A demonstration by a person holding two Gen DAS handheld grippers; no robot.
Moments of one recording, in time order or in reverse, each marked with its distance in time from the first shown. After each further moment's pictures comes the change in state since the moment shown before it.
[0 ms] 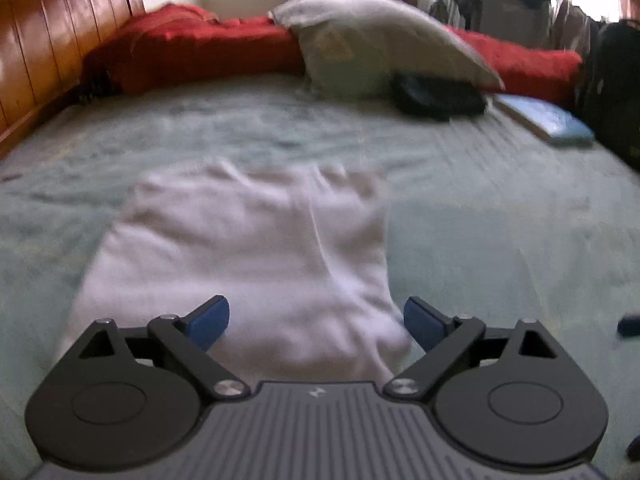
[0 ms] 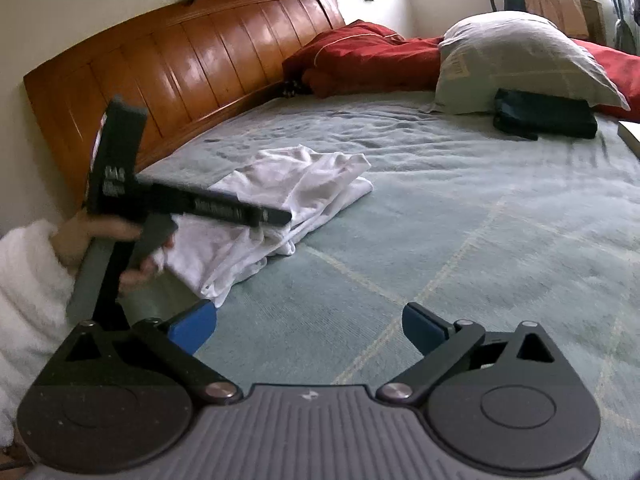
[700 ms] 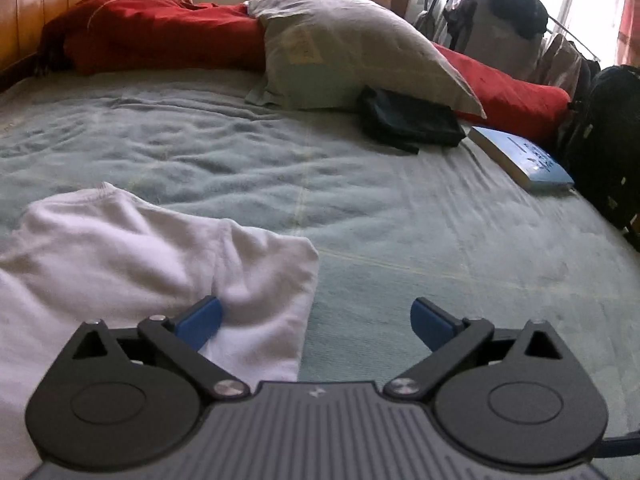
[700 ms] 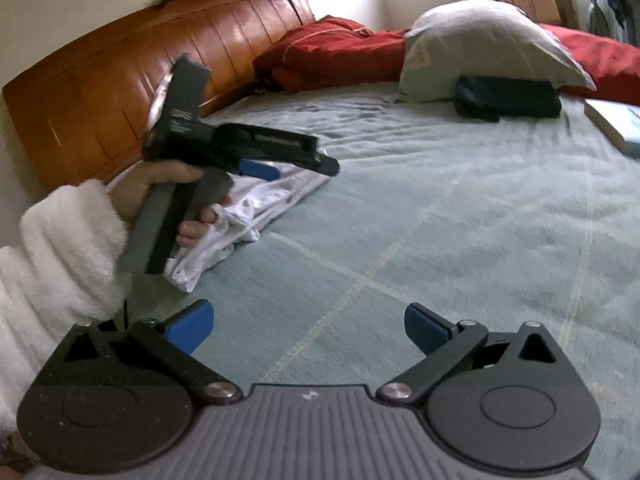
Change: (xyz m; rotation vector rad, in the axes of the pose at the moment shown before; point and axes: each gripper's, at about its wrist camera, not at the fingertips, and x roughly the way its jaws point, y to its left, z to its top) left arm 0.037 -0.025 0.059 -0.109 -0.035 -0.158; right arm -0.019 -0.024 -0.013 0.076 0.016 -0.053
